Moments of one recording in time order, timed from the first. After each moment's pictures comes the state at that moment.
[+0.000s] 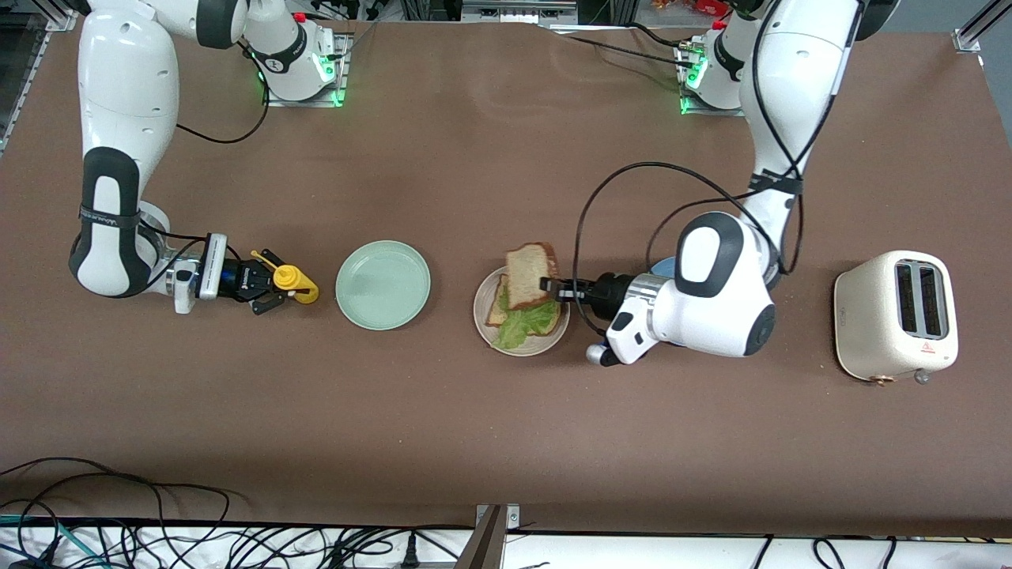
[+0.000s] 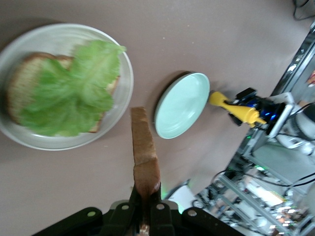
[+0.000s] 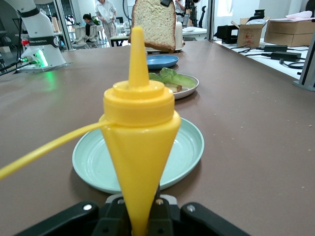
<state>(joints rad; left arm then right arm) -0.40 0.78 0.04 -1.24 -1.03 1.76 -0.20 0.36 0.82 -0.65 -1.90 1.51 1.43 -2.60</state>
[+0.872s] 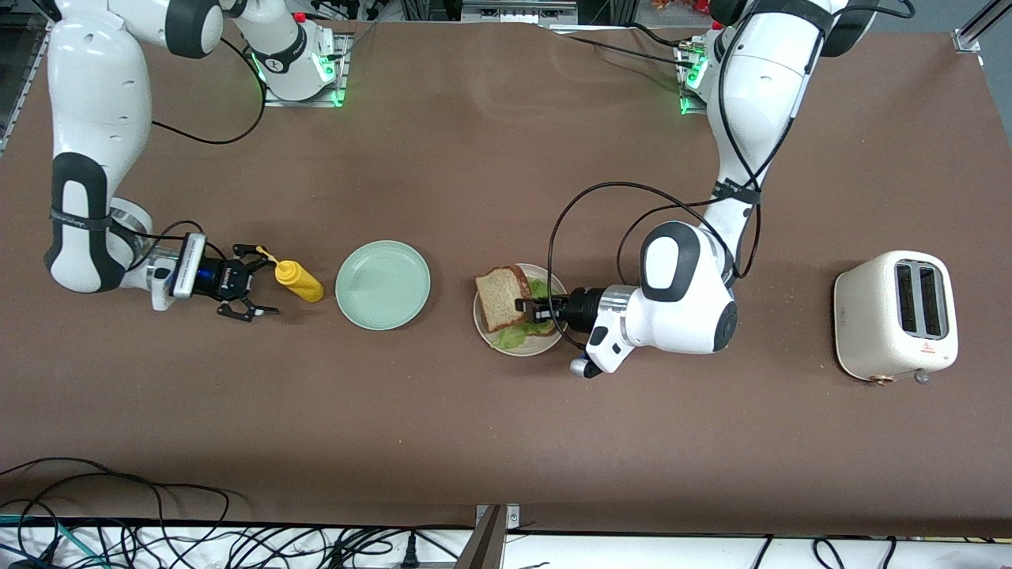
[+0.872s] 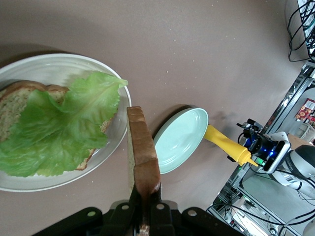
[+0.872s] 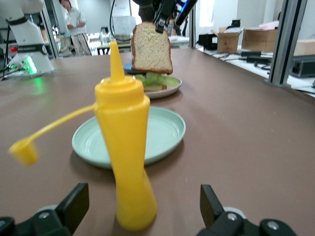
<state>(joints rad) -0.44 0.84 0.04 -1.24 -1.05 1.94 -0.23 0.18 0.82 -0.59 -1.86 1.44 1.43 -2.61</state>
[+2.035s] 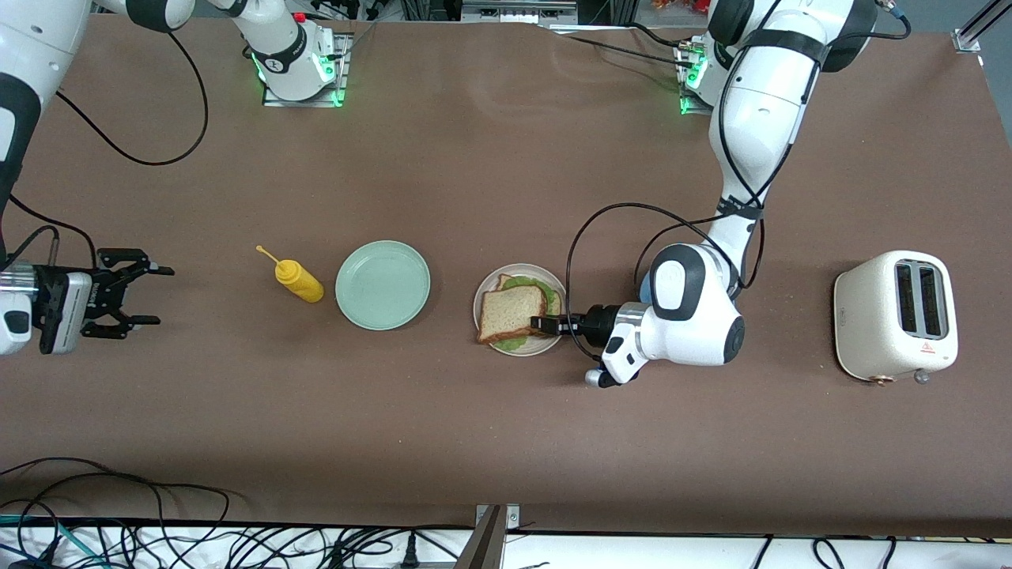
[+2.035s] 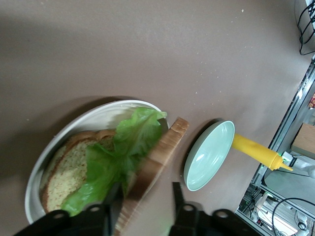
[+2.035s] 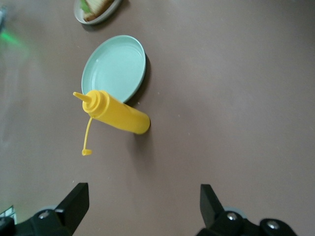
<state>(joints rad) -0.40 0.91 0.05 -1.26 -1.05 1.97 0.01 0.20 0.68 -0.68 -1.33 0.74 1.44 -1.52</state>
